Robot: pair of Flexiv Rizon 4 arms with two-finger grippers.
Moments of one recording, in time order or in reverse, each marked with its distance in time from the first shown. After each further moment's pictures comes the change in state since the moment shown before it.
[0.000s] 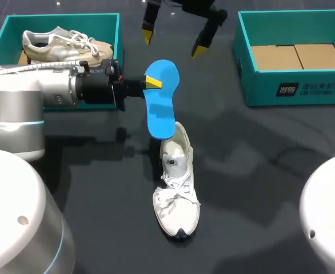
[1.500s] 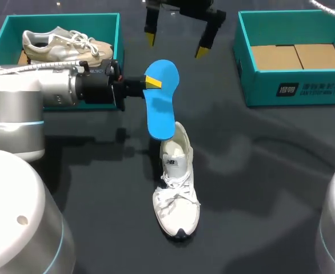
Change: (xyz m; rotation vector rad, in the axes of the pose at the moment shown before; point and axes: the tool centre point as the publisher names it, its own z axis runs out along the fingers) left arm 0.000 0.000 0.000 0.000 0.000 0.000; right arm -0.015 0.014 0.010 -0.060 -0.040 0.086
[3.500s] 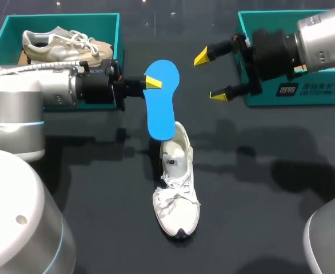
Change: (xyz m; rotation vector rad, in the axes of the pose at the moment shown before) left arm 0.001 0.000 0.000 -0.001 -0.003 0.055; right arm -0.076 0.005 0.058 0.133 0.888 0.106
